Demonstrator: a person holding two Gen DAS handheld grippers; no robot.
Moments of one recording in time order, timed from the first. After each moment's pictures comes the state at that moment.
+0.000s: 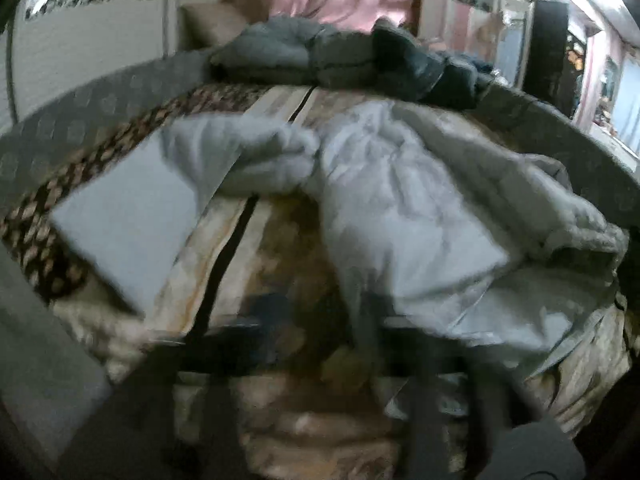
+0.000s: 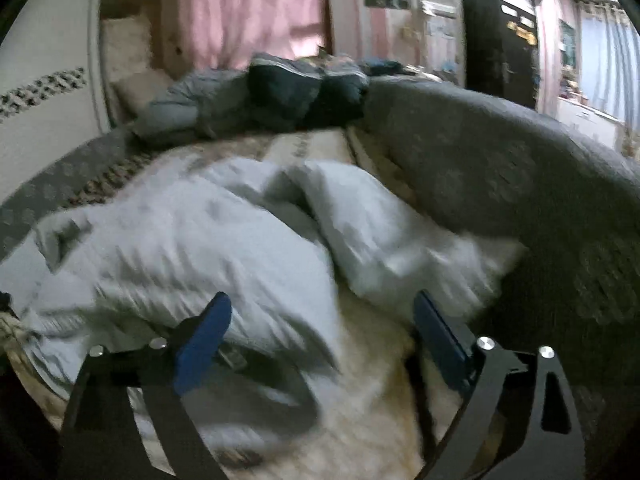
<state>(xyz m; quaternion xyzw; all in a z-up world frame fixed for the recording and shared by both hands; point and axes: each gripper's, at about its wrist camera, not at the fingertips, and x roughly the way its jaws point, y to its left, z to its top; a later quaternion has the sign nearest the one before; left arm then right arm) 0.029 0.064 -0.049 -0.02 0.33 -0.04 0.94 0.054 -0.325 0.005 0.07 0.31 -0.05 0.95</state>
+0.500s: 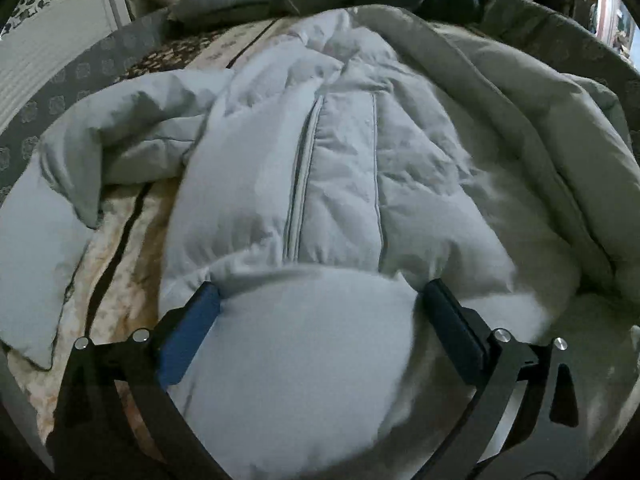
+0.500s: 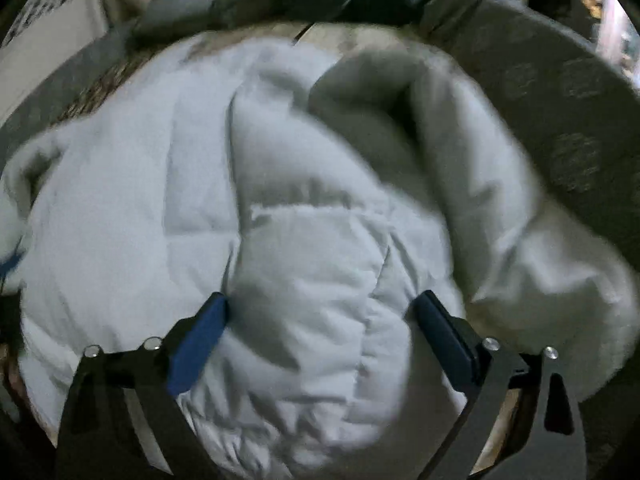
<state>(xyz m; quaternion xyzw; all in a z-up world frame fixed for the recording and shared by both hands) 0.165 -0.051 -0.124 0.06 0.46 -0.03 0.88 0.161 -0.272 -0.107 0.03 0.52 0.01 0.86</state>
